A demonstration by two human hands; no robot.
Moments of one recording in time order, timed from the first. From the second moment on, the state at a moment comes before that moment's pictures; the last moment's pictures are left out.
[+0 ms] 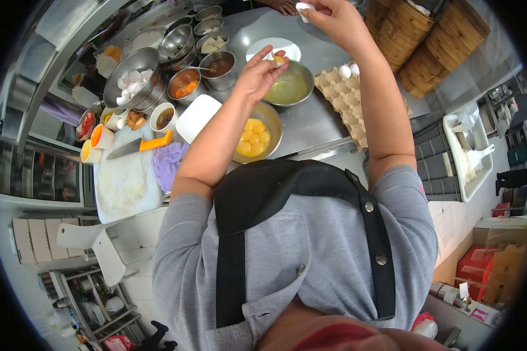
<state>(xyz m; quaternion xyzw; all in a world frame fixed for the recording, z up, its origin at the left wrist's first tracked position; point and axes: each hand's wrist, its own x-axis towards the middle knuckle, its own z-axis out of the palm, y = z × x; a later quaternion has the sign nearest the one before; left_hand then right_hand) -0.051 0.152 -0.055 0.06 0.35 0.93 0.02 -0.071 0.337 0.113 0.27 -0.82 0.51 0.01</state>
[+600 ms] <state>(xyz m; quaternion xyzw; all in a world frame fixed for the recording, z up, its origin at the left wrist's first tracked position) -0.045 0.159 -0.042 0.06 0.55 0.83 0.06 -0.106 0.343 -0.036 0.25 -0.73 0.61 -0.17</state>
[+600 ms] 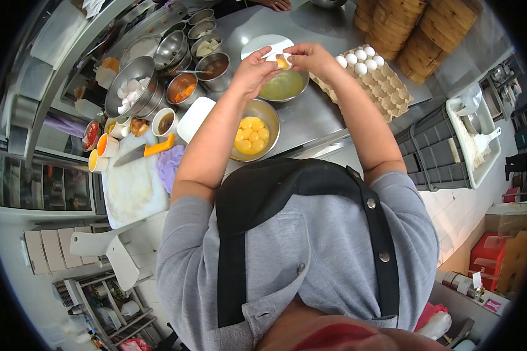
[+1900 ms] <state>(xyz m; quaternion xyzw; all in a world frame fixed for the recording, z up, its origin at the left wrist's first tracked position) -0.034 0.137 -0.054 0.01 0.53 0.84 0.11 -0.100 0.343 -0.047 0.12 -0.50 0.81 -0.30</state>
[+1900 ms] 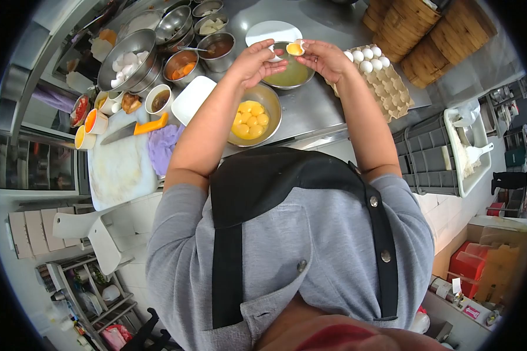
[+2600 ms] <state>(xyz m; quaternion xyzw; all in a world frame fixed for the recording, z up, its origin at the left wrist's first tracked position) -0.084 0.131 -0.094 -0.12 0.46 0.88 0.02 -0.076 0.346 -0.053 0.13 -0.46 0.83 -0.30</state>
